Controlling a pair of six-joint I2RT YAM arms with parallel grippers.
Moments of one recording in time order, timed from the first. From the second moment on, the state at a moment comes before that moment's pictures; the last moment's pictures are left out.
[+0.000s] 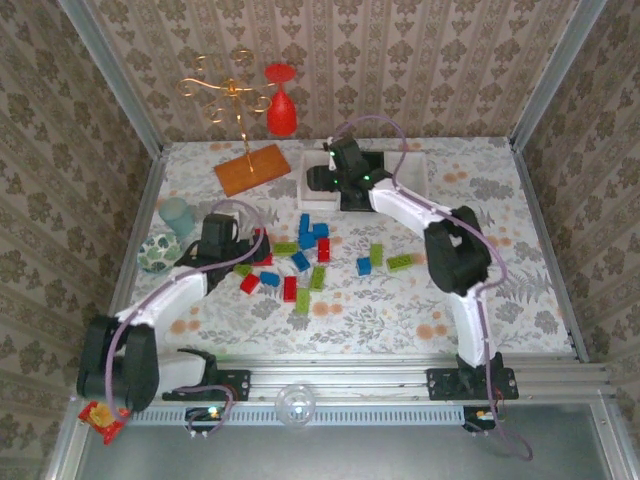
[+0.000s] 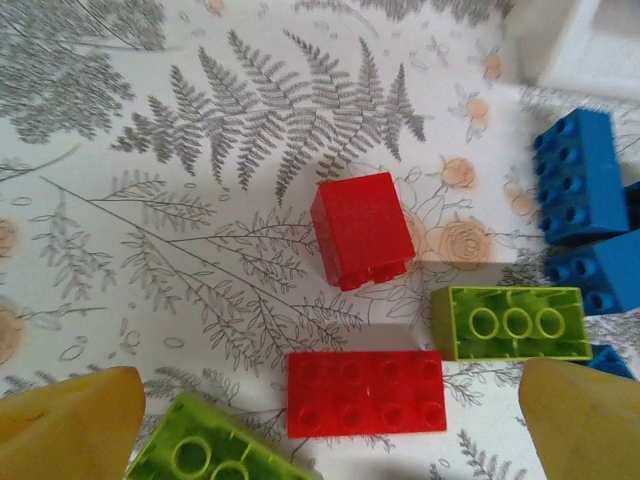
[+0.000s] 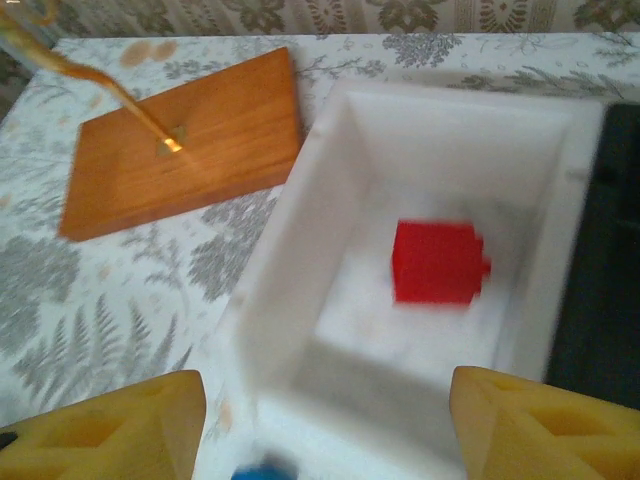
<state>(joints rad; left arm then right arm) -0.31 1.28 0.65 -0.17 -0.01 -0.29 0.52 2.08 1.68 -0.23 0.00 0.35</state>
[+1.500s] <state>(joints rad) -0.60 1.92 1.43 -0.10 -0.26 -0.12 0.48 1.24 0.85 -0.09 0.02 0.42</state>
